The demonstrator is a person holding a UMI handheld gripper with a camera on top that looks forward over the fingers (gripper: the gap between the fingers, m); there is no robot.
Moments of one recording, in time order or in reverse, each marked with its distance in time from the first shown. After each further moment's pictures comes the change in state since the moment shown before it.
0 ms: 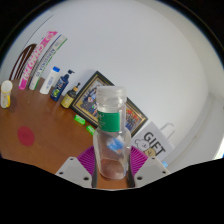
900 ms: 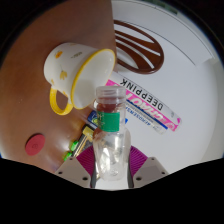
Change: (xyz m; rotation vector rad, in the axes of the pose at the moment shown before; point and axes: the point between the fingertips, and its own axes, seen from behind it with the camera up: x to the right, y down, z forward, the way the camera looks) arm -0.303 -0.224 -0.027 0.283 0.113 -1.417
